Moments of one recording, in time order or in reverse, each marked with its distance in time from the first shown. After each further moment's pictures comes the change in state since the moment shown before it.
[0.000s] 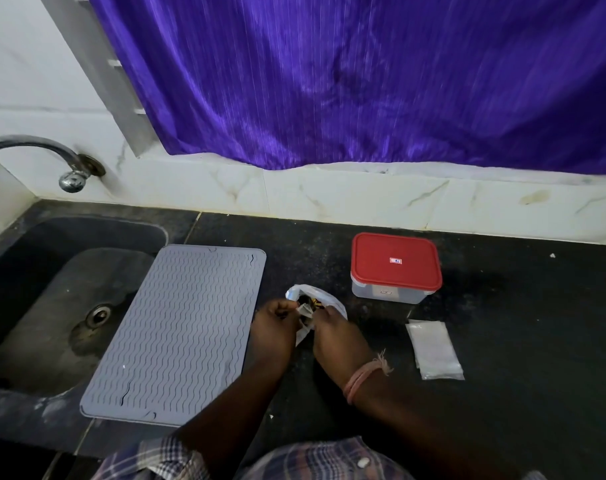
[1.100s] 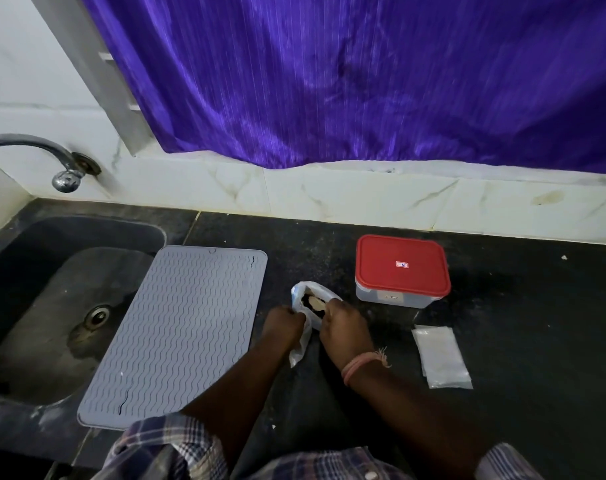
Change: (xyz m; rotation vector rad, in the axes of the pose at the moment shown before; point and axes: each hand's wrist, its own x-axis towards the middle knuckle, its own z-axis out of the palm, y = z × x) left_hand 0.048 0.007 0.016 0.281 -0.244 -0.297; right_hand 0.036 0.021 0.023 0.108 0.026 0.250
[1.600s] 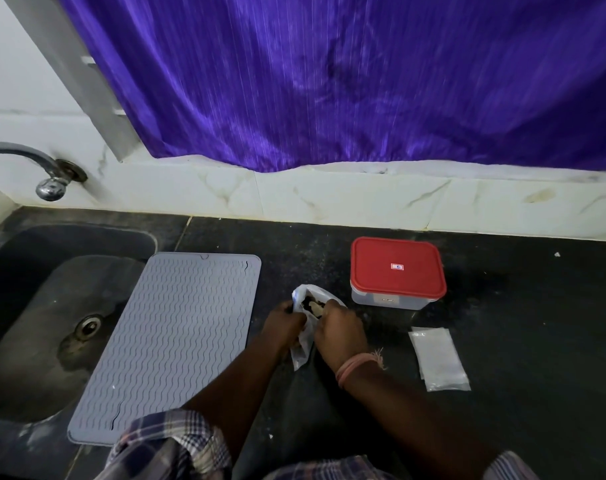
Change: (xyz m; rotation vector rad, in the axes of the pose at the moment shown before) left_hand 0.024 -0.001 0.003 -0.131 -0.160 0.067; right_hand 0.007 -0.010 -0.011 0.000 -0.083 0.142
